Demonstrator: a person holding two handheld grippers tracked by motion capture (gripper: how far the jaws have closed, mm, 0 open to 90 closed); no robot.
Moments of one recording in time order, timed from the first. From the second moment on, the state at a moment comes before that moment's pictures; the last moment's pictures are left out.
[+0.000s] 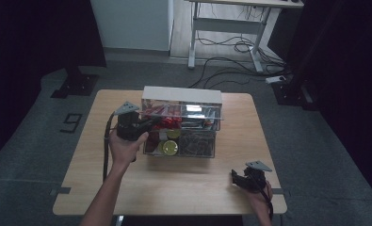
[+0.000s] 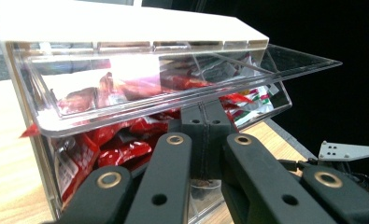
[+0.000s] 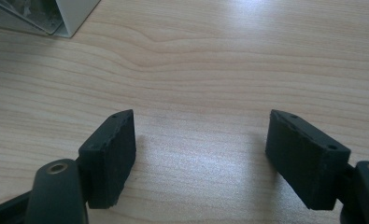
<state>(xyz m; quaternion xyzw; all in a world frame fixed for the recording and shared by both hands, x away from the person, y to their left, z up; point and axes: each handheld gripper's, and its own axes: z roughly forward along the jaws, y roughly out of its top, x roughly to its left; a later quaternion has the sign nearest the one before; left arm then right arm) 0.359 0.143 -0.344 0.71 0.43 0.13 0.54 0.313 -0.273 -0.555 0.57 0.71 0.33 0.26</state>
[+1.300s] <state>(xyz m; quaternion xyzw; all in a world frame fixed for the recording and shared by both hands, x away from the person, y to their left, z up) 0.370 0.136 -0.327 0.71 0.43 0.14 0.55 0.308 -0.266 -0.537 0.56 0.70 0.35 0.26</state>
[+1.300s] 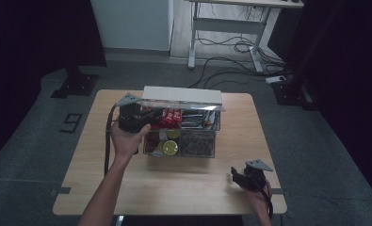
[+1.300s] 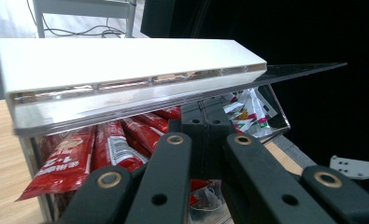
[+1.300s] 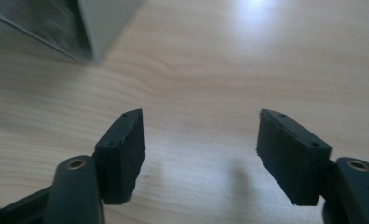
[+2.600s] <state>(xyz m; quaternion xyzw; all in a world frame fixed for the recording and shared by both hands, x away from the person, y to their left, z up) 0.370 0.134 -0.325 0.71 0.42 0.14 0.54 0.319 -0.217 -0.415 0.47 0.70 0.47 0.26</state>
